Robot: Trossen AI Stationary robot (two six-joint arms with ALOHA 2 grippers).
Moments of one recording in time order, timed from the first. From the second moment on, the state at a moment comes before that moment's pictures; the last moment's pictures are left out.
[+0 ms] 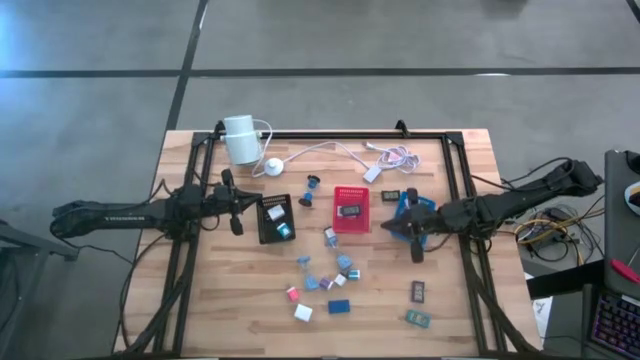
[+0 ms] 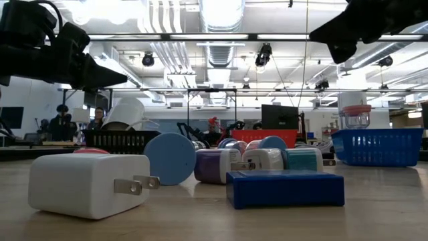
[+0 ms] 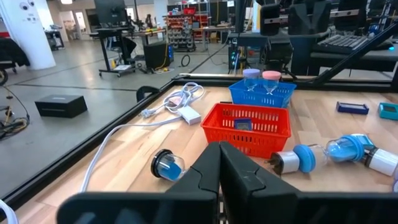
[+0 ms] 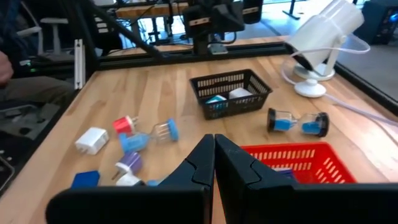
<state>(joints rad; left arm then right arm) 0.16 0.41 0.01 0.31 -0.10 0.06 0.30 0.82 0.41 0.12 0.32 0.21</state>
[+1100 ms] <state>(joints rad) 0.16 0.41 0.01 0.30 -0.10 0.02 0.37 1.21 0.55 0.23 0.40 0.39</state>
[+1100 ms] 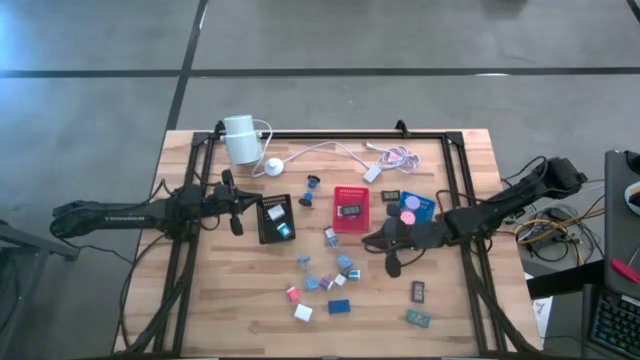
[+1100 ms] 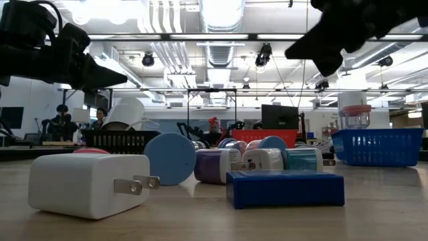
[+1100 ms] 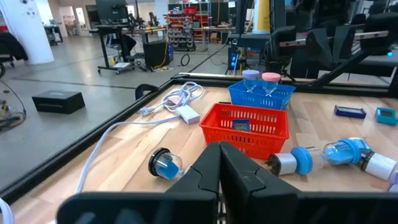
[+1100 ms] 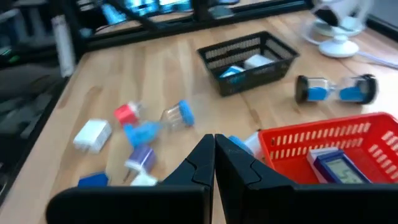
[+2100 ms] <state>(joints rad) 0.16 0.41 0.01 0.29 -0.10 -0.04 0.40 1.75 1.30 -0.63 0.39 0.88</state>
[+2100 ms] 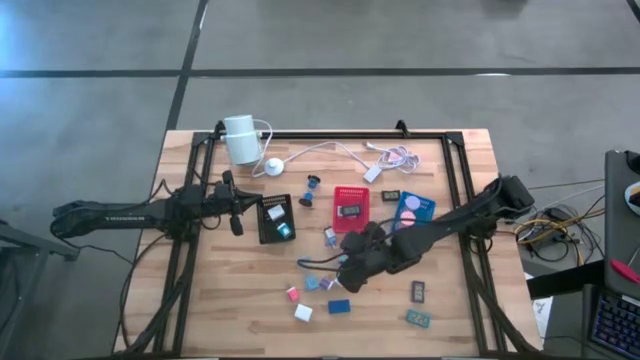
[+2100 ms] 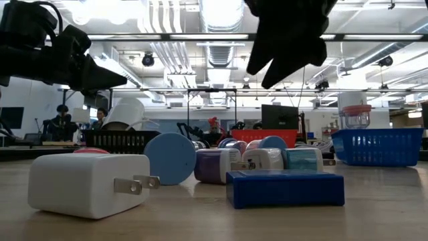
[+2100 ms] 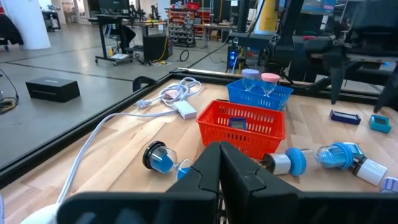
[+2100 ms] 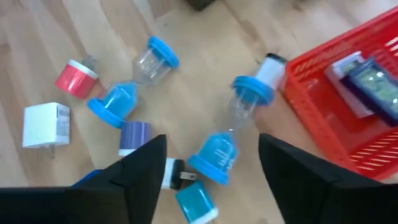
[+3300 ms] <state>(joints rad) 0.16 0.41 0.01 0.29 -0.10 -0.05 0.39 1.97 1.30 -0.62 0.37 1.09</state>
